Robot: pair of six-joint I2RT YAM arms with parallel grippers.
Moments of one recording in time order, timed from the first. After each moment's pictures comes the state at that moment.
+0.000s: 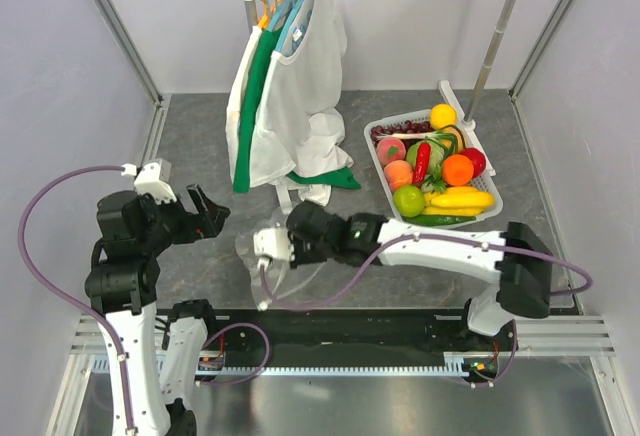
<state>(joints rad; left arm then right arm) 0.16 0.60 1.05 -0.98 0.40 -0.20 1.25 1.63 1.22 -0.44 0.05 -0.64</state>
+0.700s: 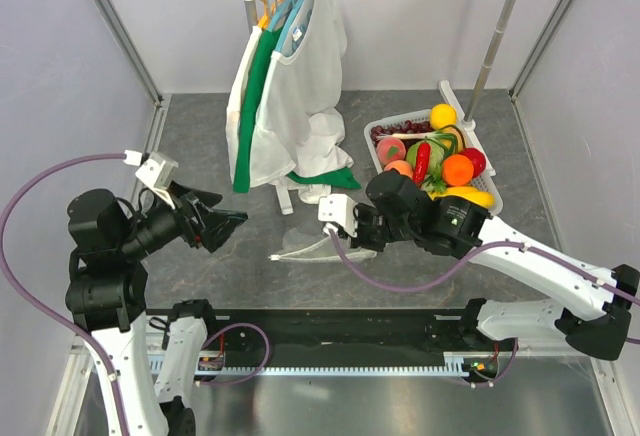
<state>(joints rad) 0.16 0.62 1.24 -0.89 0.89 -0.13 1.03 1.19 1.23 -0.75 -0.19 -0.42</state>
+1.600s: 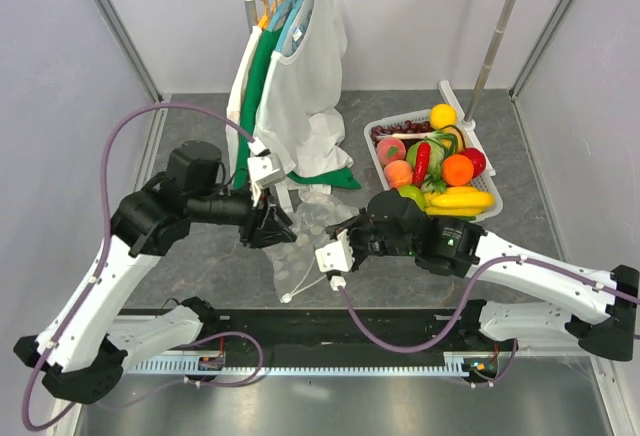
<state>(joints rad) -0.59 0.97 1.37 -1.00 0.71 0.16 1.12 1.13 1.06 -0.45 -0.16 -0.99</state>
